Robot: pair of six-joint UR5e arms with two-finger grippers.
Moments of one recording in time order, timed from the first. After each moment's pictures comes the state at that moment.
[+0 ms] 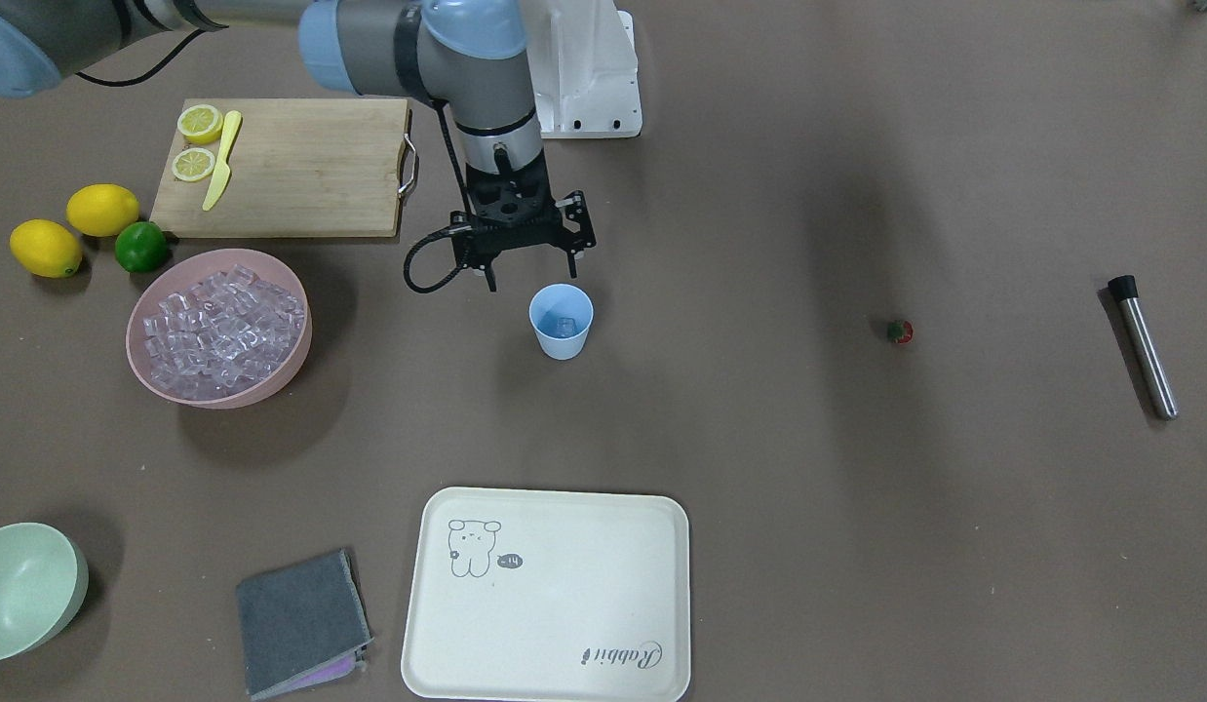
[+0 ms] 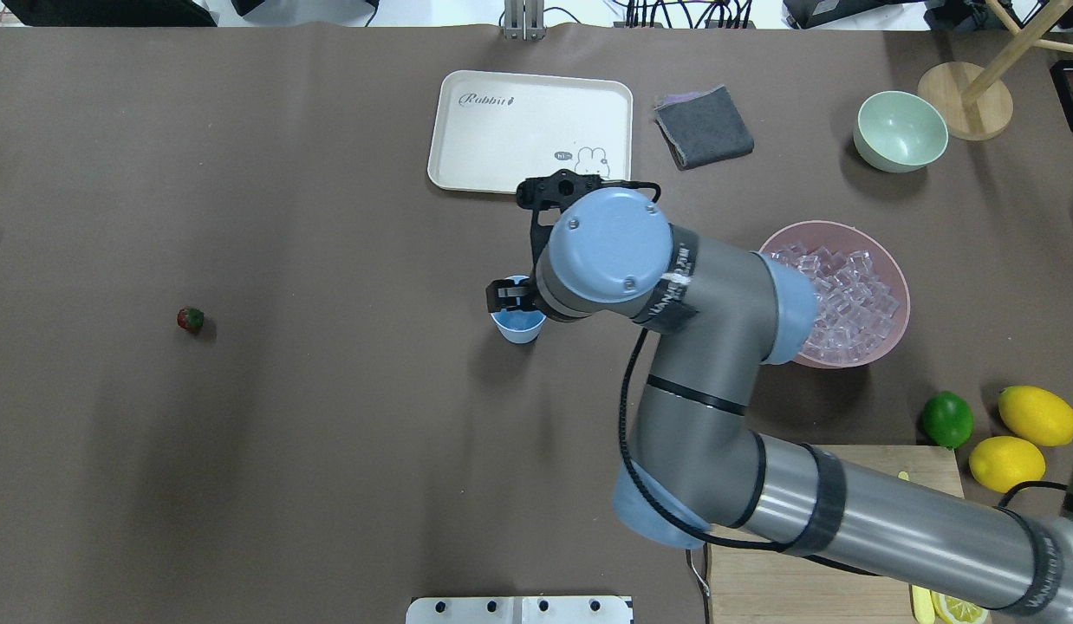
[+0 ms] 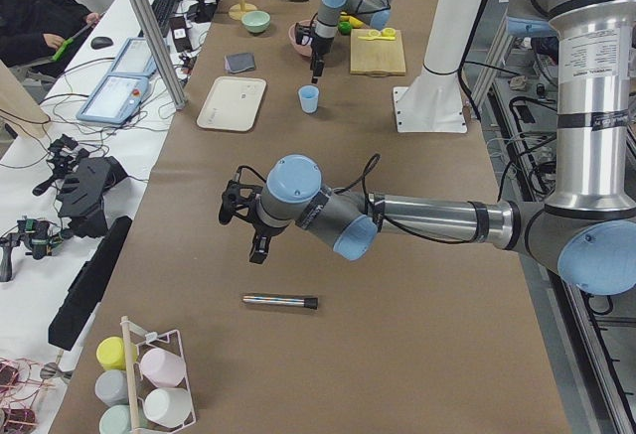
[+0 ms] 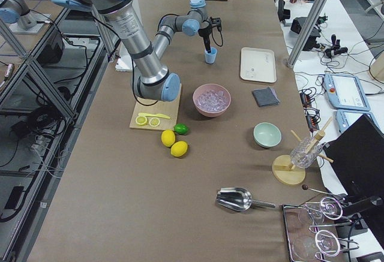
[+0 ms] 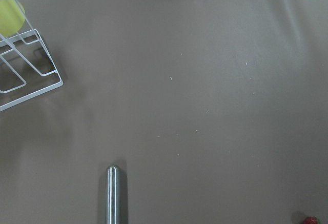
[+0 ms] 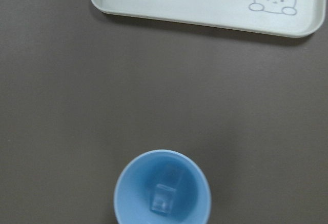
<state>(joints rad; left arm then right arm) -1.56 -1.48 -1.72 -2.13 -2.44 -0.40 0.49 -0.89 1.78 -1.54 1.71 1.14</state>
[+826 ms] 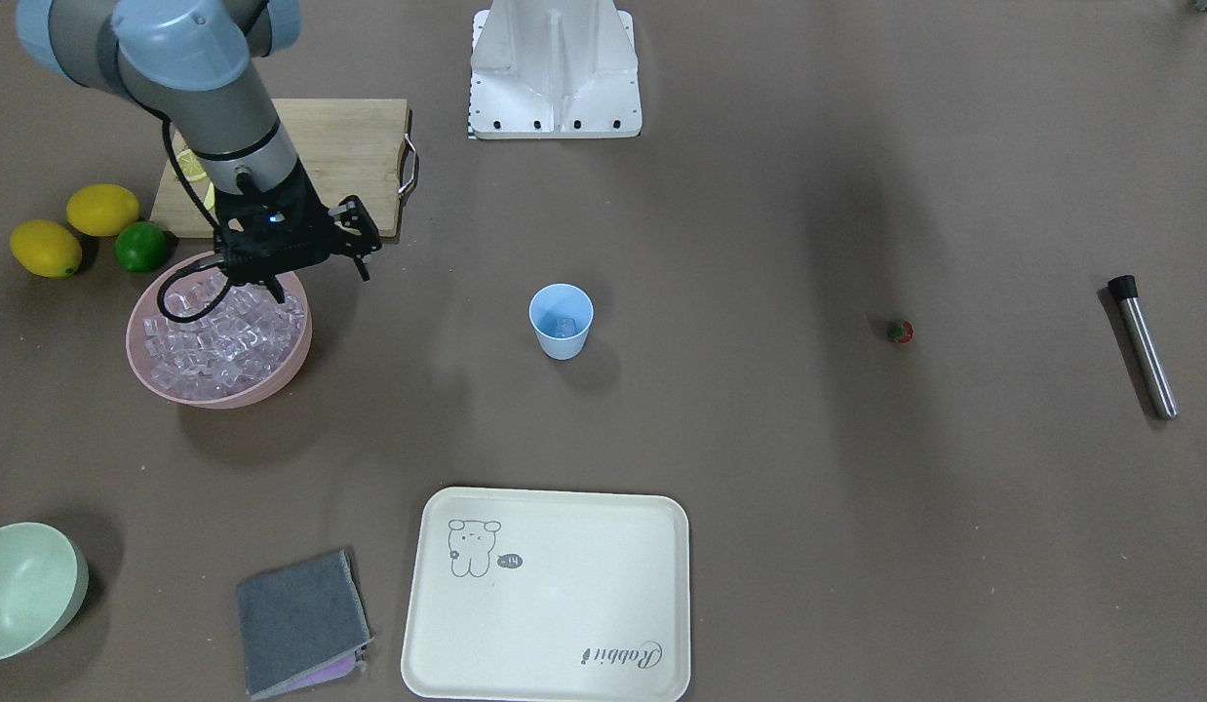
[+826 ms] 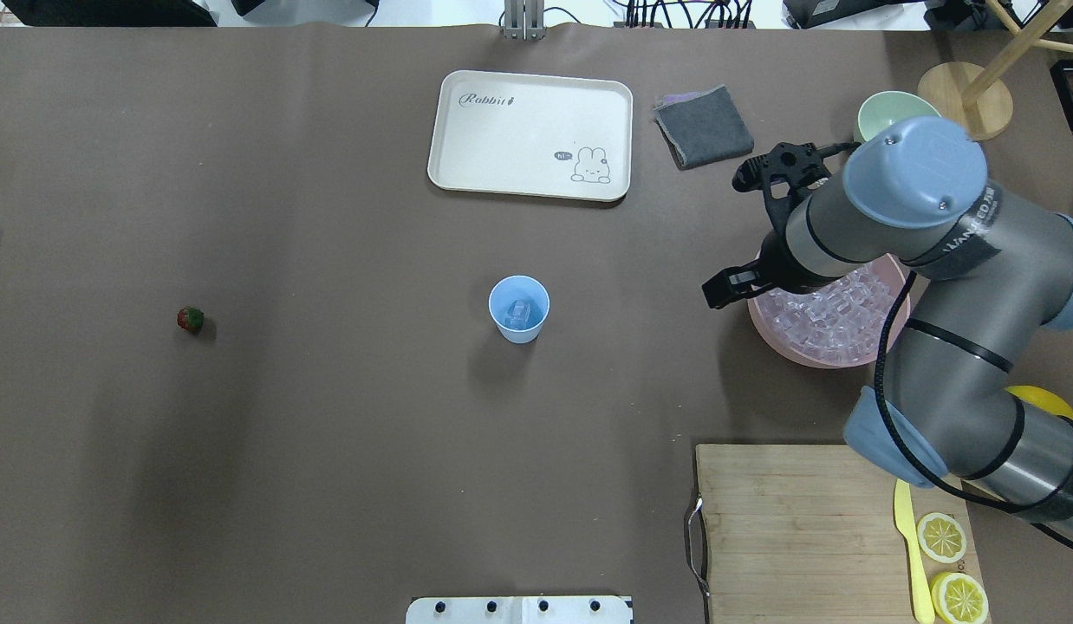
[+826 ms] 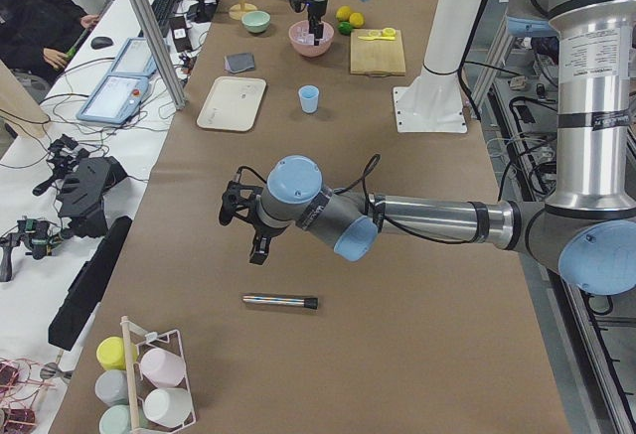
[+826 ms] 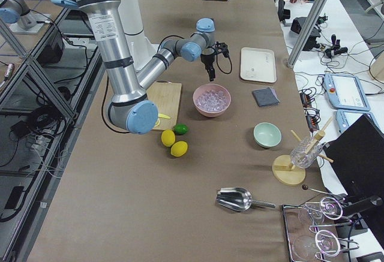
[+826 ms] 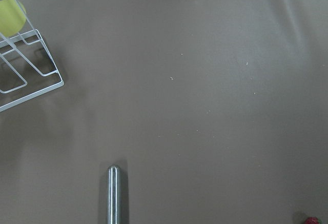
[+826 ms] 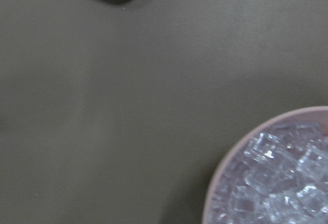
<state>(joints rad) -1.56 -1.48 -1.72 -2.13 -2.44 -0.40 0.72 -1.27 1.97 -1.54 1.96 0.76</state>
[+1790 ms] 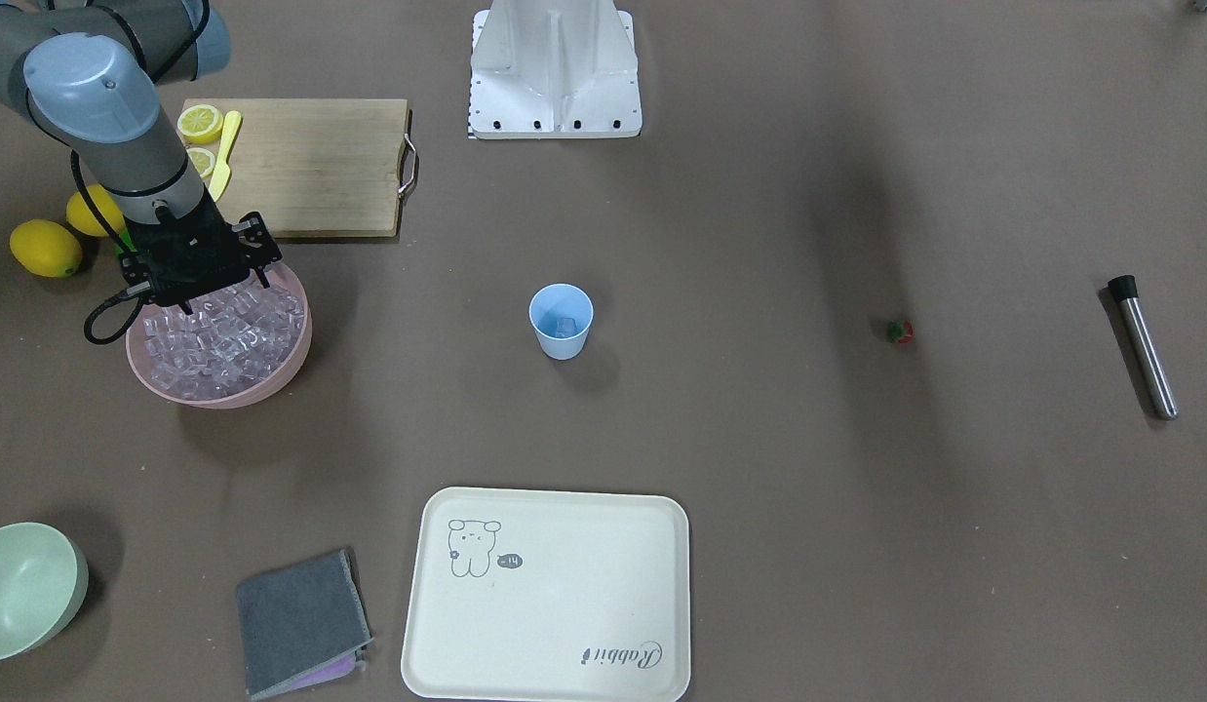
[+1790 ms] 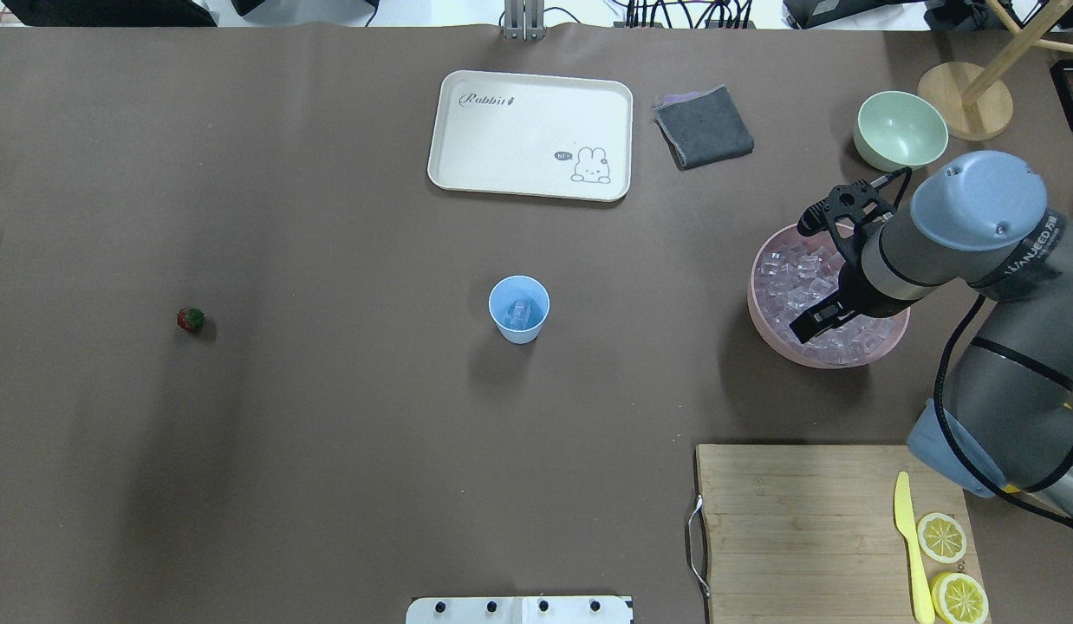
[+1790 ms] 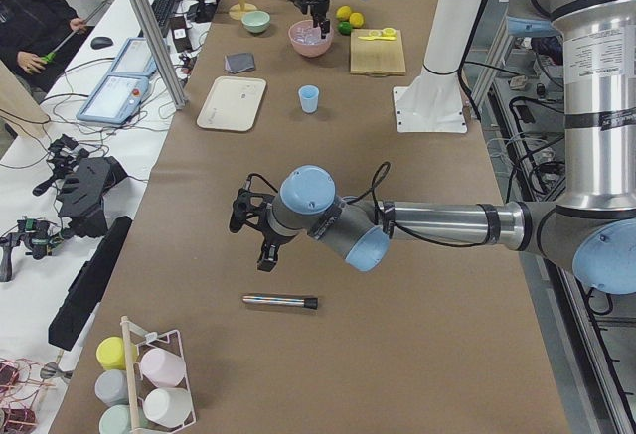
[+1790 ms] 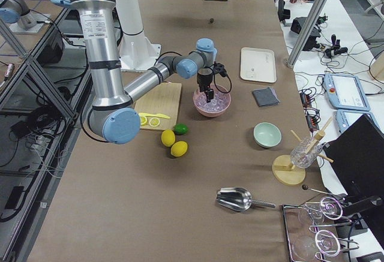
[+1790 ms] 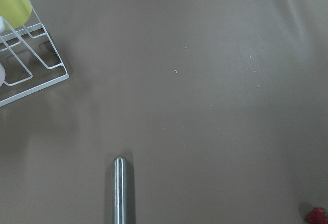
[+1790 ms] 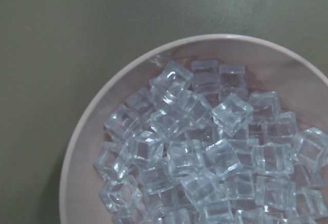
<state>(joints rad) -1.56 -1.44 -1.72 -2.20 -2.43 -0.40 0.75 -1.41 1.94 -1.54 1.97 0.50</state>
